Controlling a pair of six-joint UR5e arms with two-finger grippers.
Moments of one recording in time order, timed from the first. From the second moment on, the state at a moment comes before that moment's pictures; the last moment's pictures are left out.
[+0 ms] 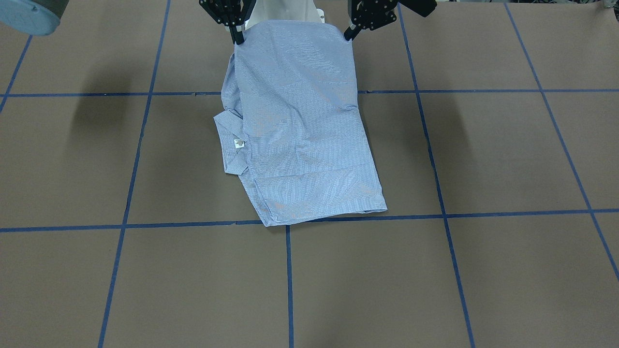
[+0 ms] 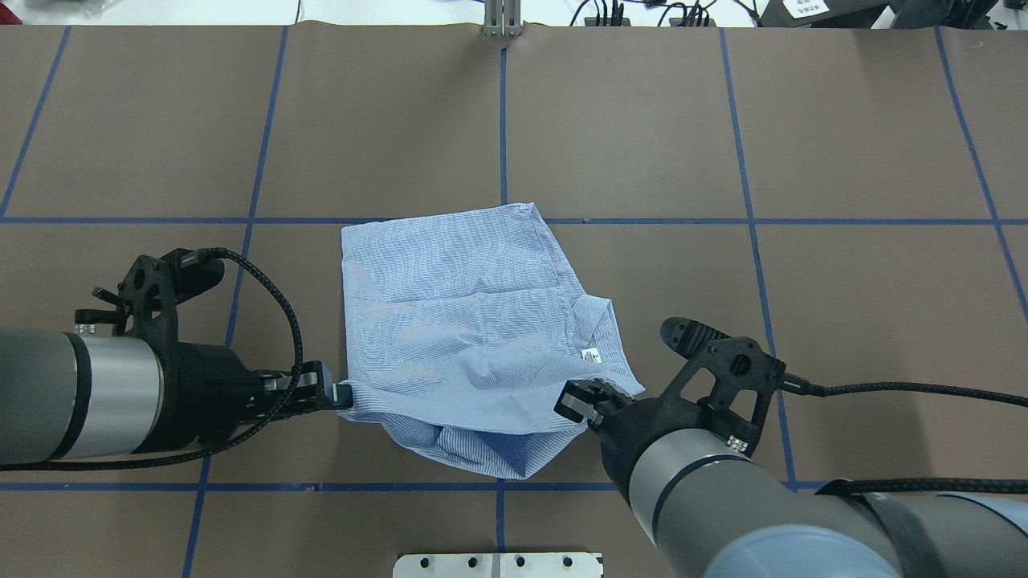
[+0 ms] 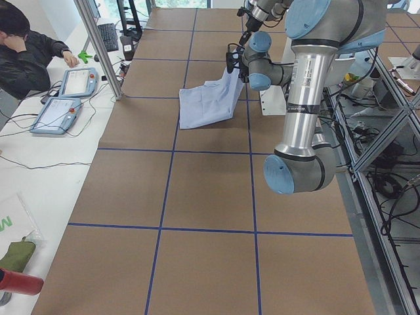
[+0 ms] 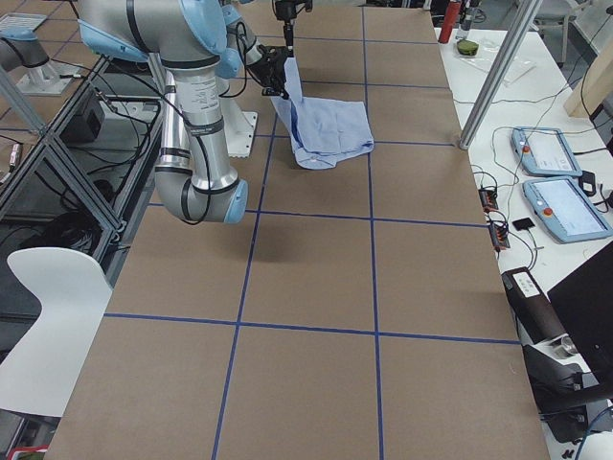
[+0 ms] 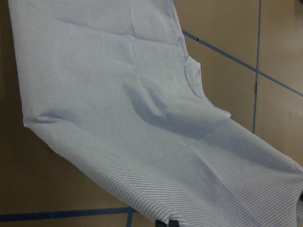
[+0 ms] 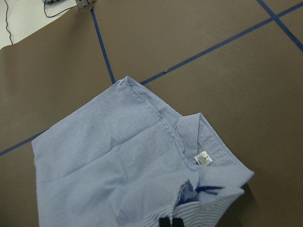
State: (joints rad) left arm -0.42 -1.76 -2.36 -1.92 -1.80 -1.58; right arm 0.09 -1.06 2.38 -1.97 1.12 1.89
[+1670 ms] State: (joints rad) left arm -0.65 -2.06 -1.62 -2.09 -1.73 -1.27; right arm 0.48 -0.76 1.37 -1.30 1.29 1.62
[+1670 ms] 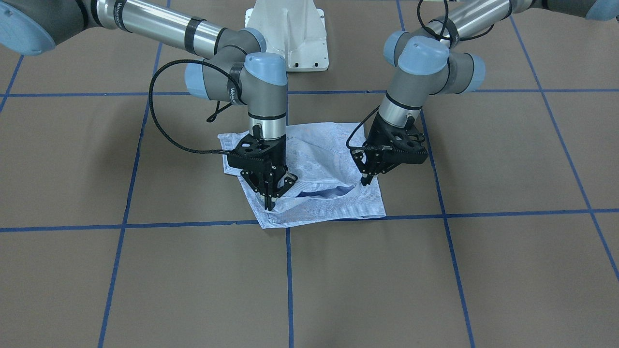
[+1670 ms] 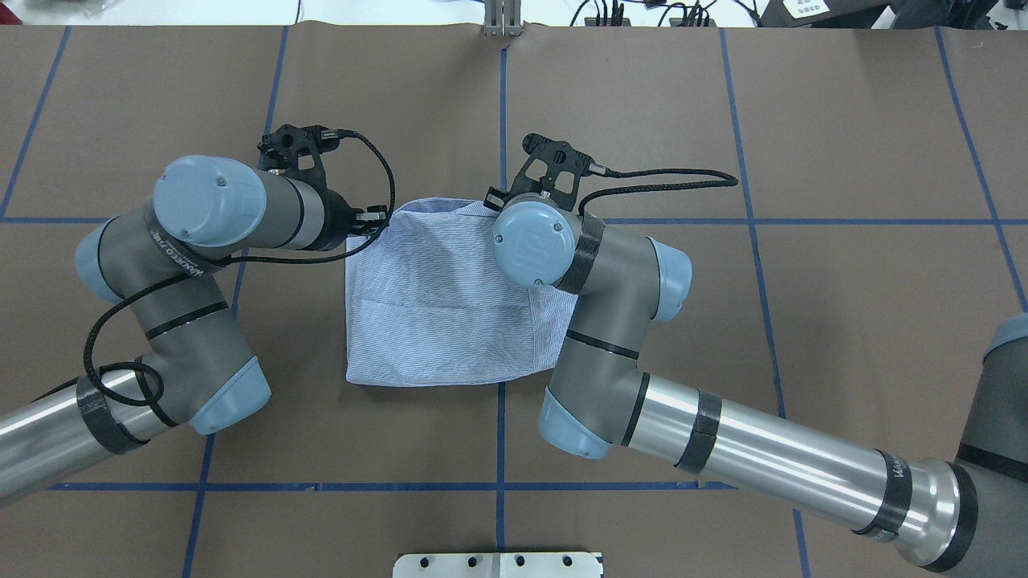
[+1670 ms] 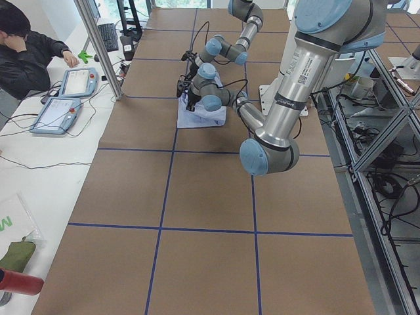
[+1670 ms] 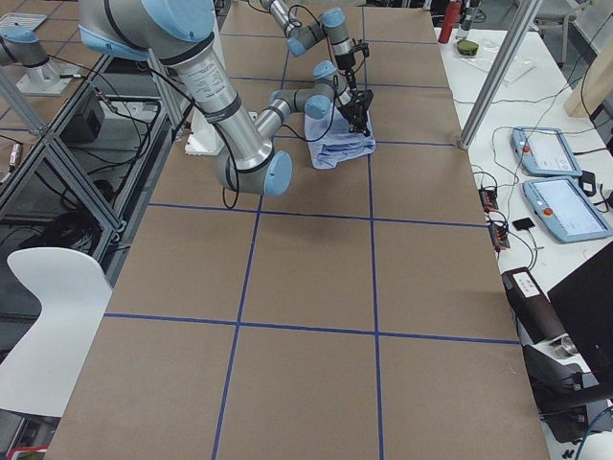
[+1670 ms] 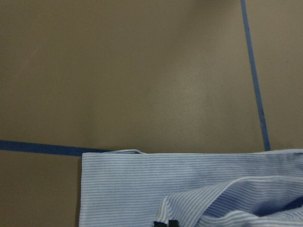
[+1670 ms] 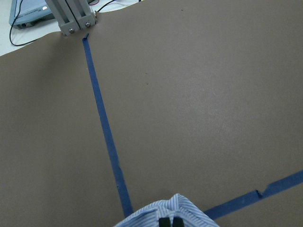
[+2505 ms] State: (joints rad) left arm -0.71 -2.12 -1.50 -2.14 -1.74 -1.06; right arm 0.56 -0.71 1.32 -1.30 1.43 1.53
